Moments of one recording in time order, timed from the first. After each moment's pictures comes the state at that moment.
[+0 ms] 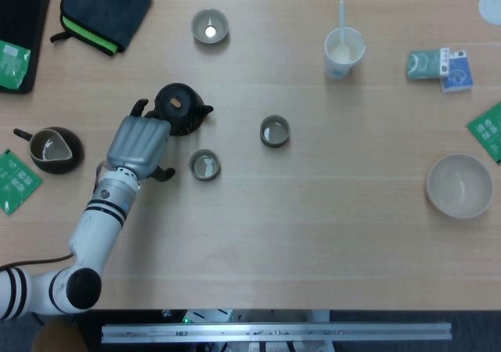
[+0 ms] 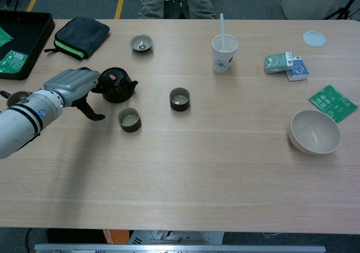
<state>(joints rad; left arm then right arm) -0.72 -1.51 -0.05 -1.71 0.75 1.07 0.61 0.04 -1.06 0.03 -1.51 -1.51 1.43 0.30</state>
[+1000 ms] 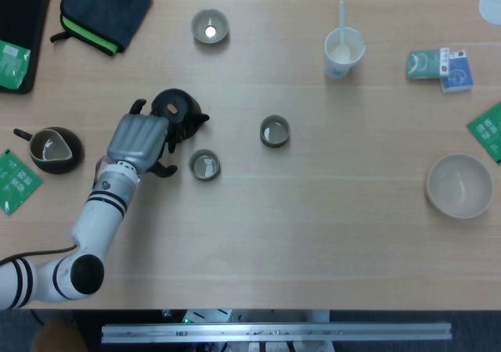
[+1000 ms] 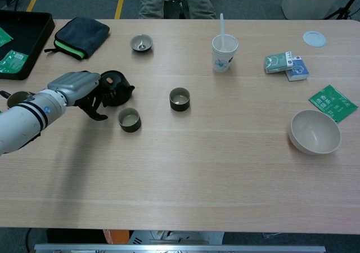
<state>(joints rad) -0.74 -1.53 -0.07 -1.62 0.69 0.99 0.58 0.04 -1.06 0.03 -1.51 -1.49 1.43 0.31</state>
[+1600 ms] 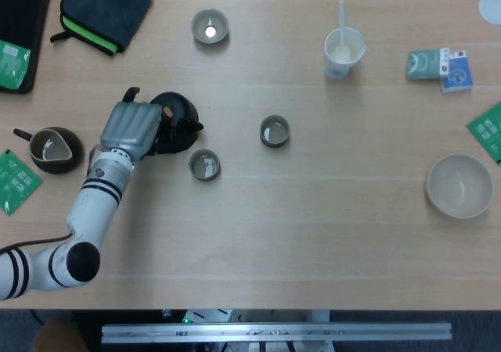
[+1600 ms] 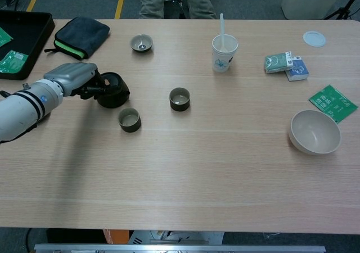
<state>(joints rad) -0.76 -1.51 -0.10 -1.59 0.67 0.95 0.54 0.05 -1.07 0.04 -1.50 -1.49 1.43 0.32</state>
